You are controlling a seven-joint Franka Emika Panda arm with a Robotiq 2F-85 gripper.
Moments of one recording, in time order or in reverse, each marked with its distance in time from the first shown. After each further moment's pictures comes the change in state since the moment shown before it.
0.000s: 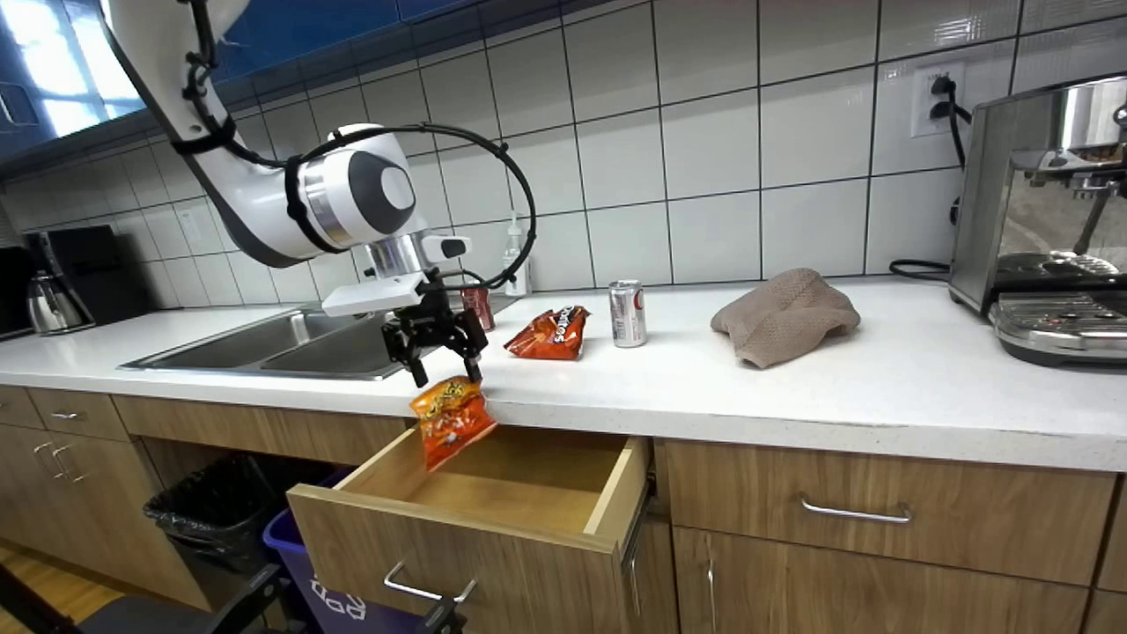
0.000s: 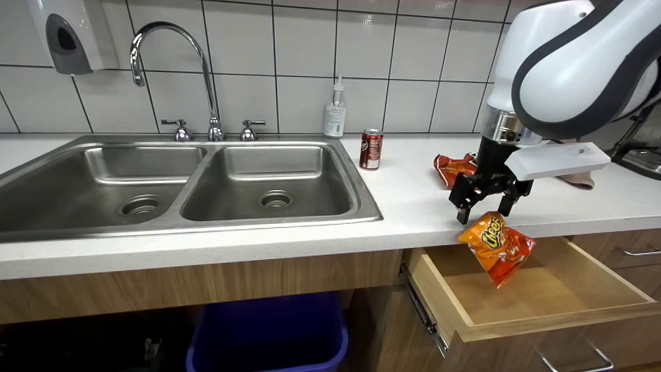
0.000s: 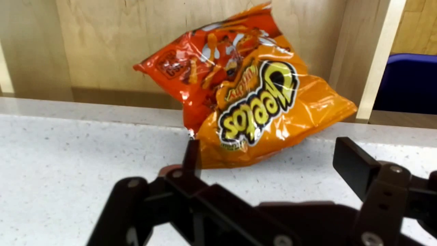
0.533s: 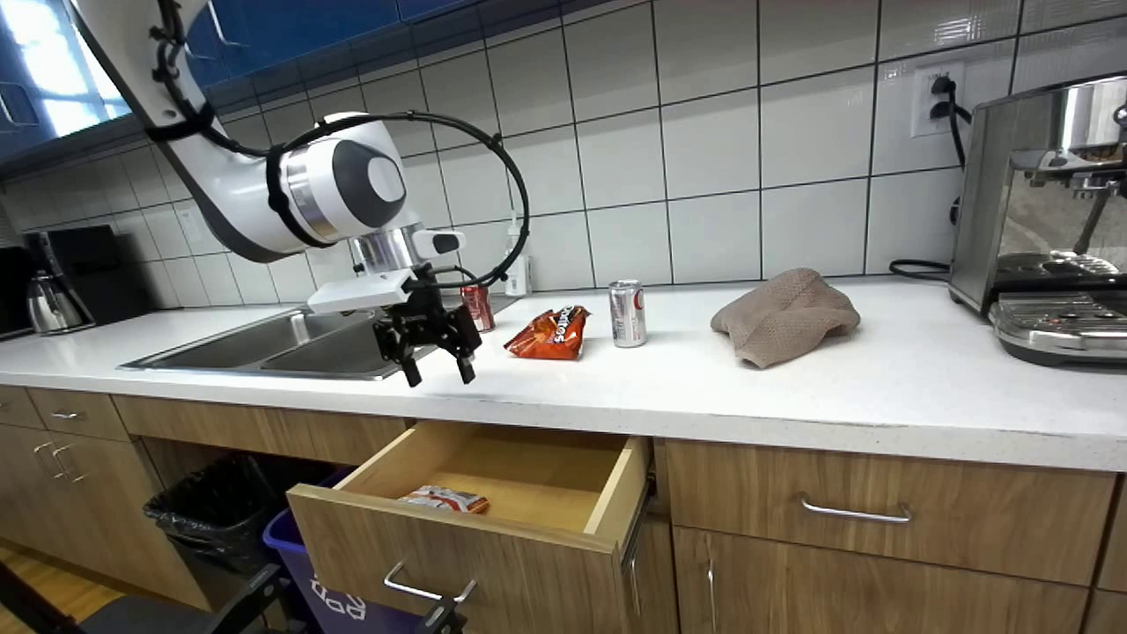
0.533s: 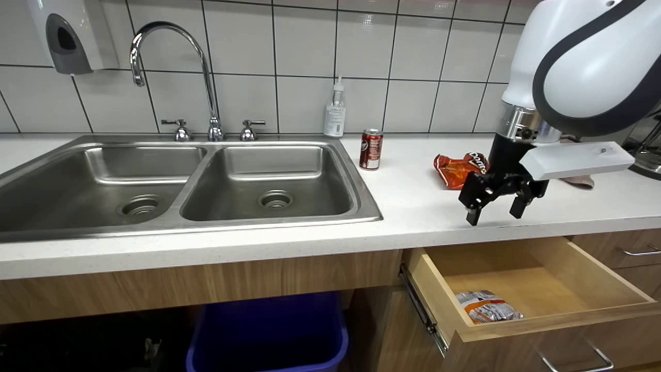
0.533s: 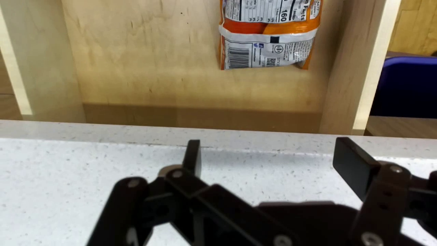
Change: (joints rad) arm -0.004 -0.071 -0.001 -0.072 -0.001 0.007 0.027
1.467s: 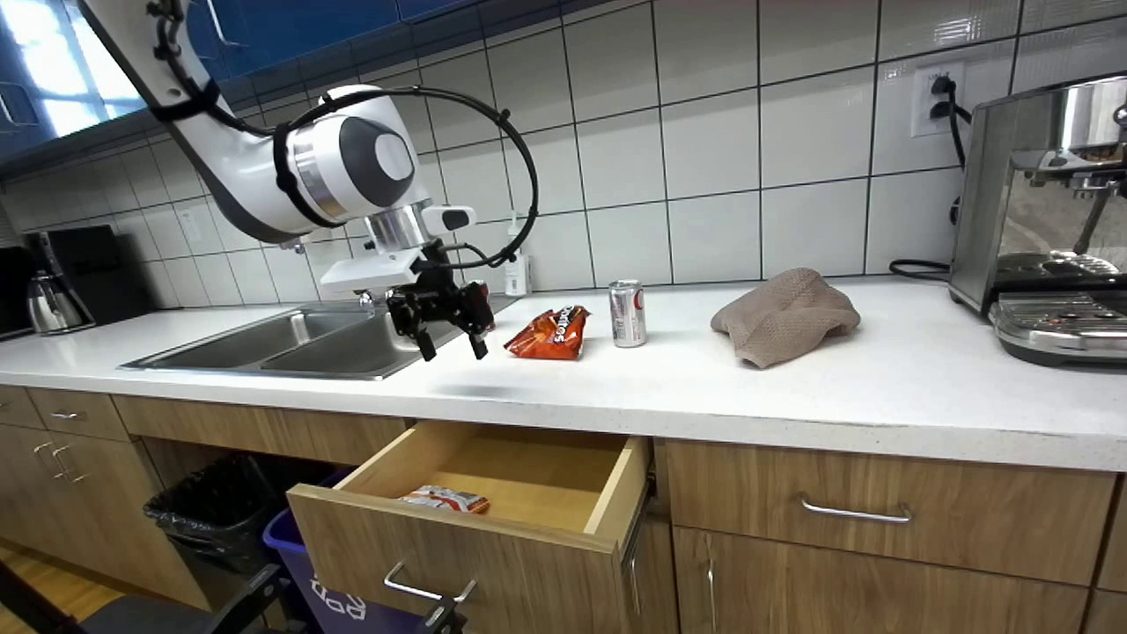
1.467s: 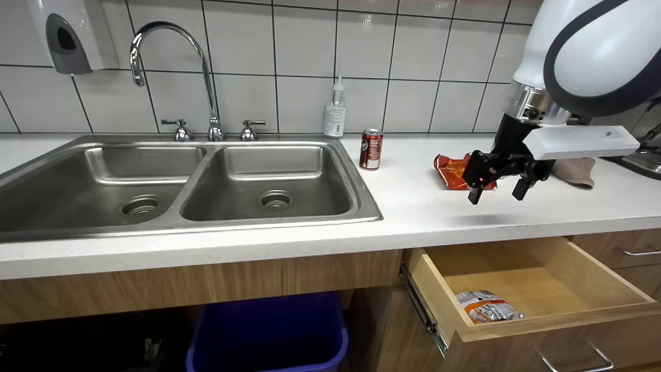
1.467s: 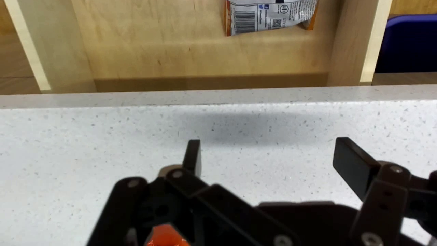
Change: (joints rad) arm -0.036 -0.039 0.000 0.013 -0.003 0.027 0.026
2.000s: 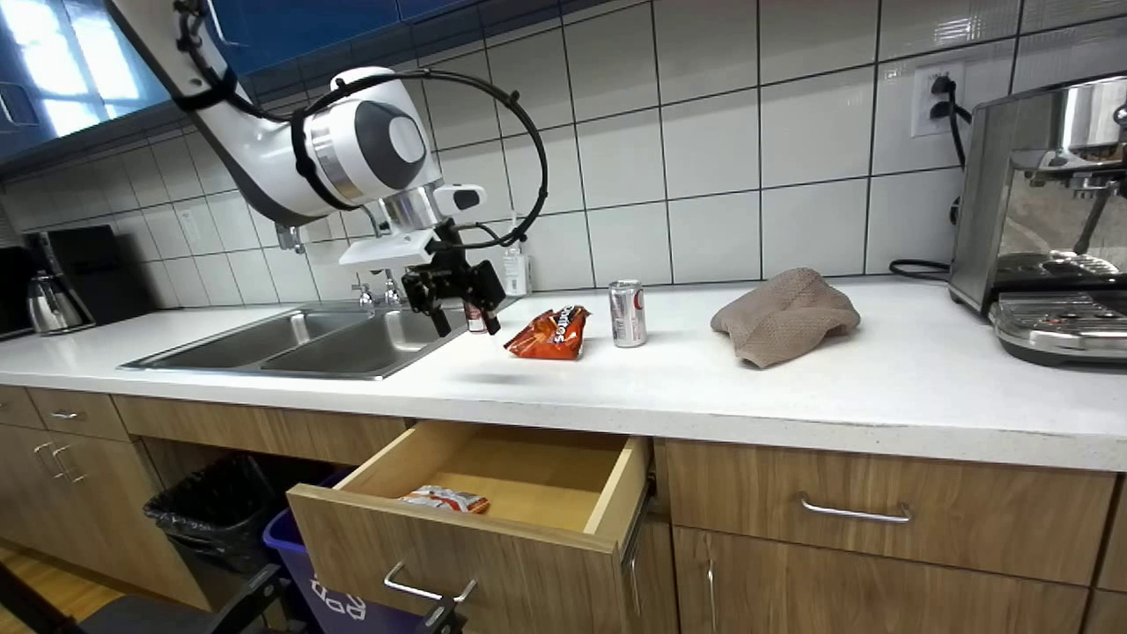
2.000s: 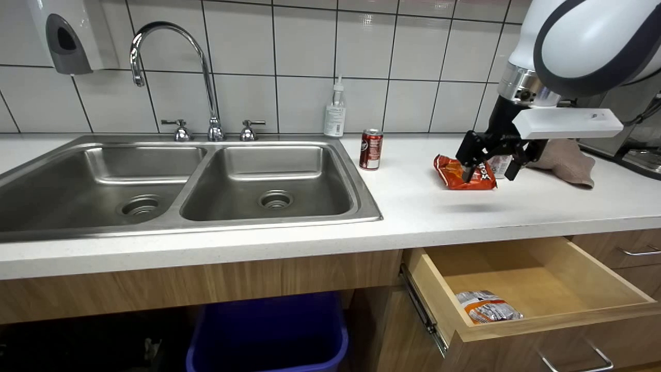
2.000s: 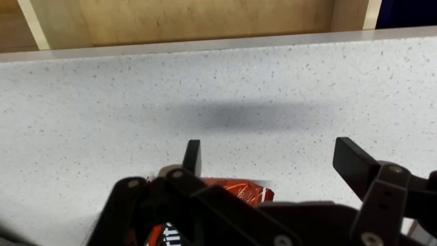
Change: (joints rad) arm -0.008 0.018 -0.008 0.080 0.000 0.000 0.010
